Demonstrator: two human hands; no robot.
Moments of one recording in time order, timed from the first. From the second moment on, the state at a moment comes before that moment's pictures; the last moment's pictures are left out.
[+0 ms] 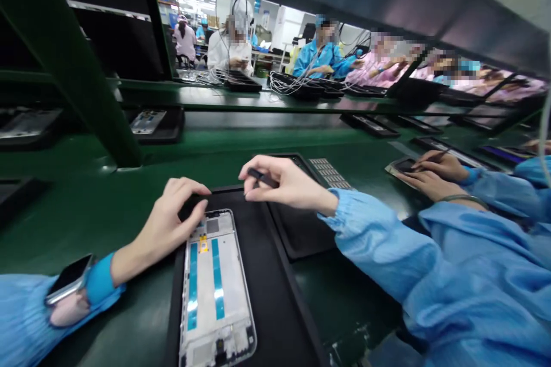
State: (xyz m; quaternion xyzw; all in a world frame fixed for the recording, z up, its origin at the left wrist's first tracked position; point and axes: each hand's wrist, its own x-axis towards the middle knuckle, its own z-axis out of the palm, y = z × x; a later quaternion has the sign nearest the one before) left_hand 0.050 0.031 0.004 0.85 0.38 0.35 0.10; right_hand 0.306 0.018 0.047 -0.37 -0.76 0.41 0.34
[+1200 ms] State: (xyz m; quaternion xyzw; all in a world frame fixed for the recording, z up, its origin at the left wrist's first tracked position) left_hand 0.047 0.009 0.004 0.83 0.33 0.40 0.20; right_hand 0.234 0.000 0.013 -0.35 -0.78 0.32 0.40
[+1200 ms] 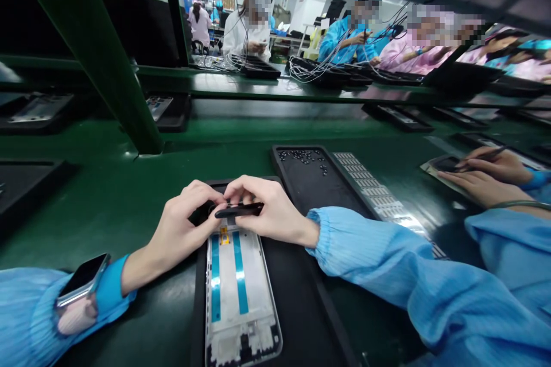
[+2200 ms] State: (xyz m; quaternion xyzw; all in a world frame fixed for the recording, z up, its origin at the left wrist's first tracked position) left_hand 0.046 0.009 0.001 0.82 0.35 0.40 0.19; right_hand 0.235 0.007 0.013 -0.38 -0.57 0.58 0.43
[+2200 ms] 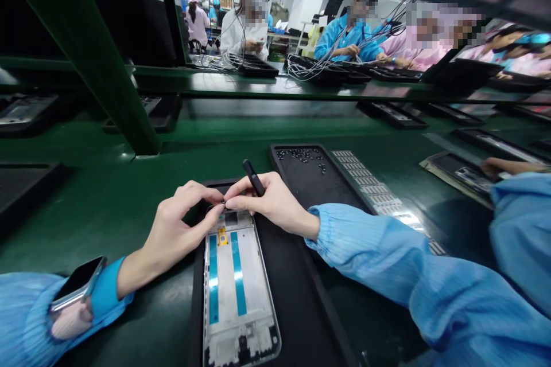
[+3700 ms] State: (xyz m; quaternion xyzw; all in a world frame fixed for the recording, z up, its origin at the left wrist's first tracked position) left_hand 0.029 0.016 -0.005 0.87 0.36 0.31 0.13; right_hand 0.227 0.020 0.005 -0.43 -0.80 0.29 0.31
